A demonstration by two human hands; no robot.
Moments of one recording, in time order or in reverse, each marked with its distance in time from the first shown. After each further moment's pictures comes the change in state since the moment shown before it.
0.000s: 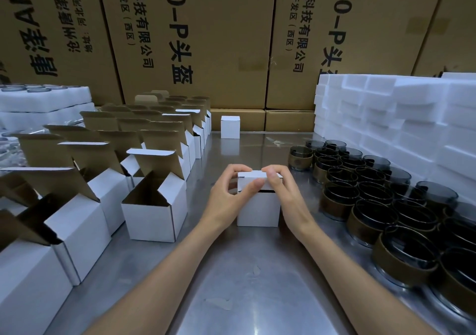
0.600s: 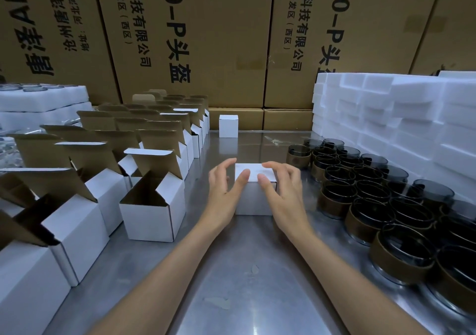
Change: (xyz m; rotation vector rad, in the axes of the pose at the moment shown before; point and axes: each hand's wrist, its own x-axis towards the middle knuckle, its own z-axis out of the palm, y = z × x) left_hand 0.004 -0.011 0.001 0.040 0.035 -0.117; right_hand -0.002 0.008 0.004 -0.381 0.163 -0.065
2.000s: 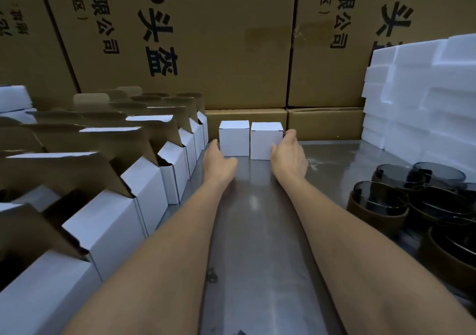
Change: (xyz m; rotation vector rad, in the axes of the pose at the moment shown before) left_hand 0.307 -0.134 0.012 0.345 0.214 -0.281; right_hand 0.311 0.150 0.131 -0.501 0.106 0.215
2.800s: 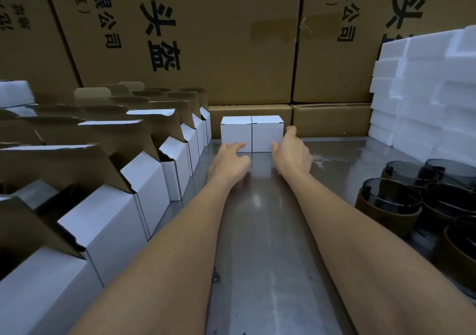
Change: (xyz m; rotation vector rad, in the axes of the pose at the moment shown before) left_hand 0.003 -0.005 0.008 0.246 -0.153 0.130; right_hand 0.006 -0.001 0.002 -0.085 -0.036 -0.029
